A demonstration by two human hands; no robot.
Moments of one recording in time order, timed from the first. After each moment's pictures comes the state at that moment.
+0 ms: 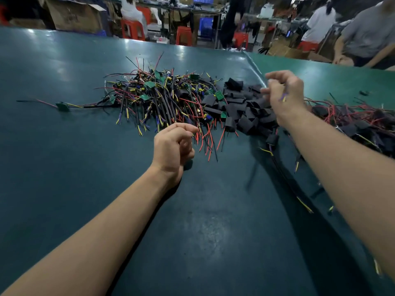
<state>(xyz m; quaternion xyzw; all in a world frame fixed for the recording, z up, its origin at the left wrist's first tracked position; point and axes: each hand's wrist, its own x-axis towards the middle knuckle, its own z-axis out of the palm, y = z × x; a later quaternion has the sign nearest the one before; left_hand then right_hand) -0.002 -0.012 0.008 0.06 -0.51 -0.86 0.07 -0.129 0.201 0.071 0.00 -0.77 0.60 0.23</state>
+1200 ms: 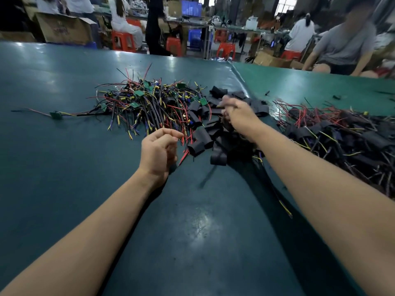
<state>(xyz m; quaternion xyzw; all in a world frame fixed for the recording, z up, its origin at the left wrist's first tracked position) 0.005 -0.013 0.002 0.03 -0.56 -0.82 0.10 -0.095 0.180 0.055 0.07 -0.89 0.45 0.05</state>
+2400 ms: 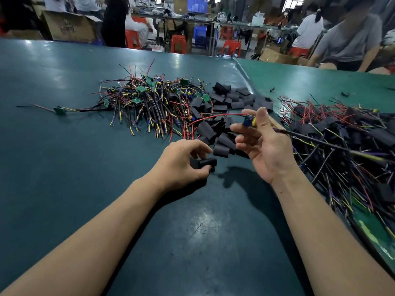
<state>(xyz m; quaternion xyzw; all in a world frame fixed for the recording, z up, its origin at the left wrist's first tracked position) 0.021 -0.002 -0.002 -0.22 -0.89 -0.36 0.16 0.013 0.196 0.041 0.06 -0.57 0.81 0.05</state>
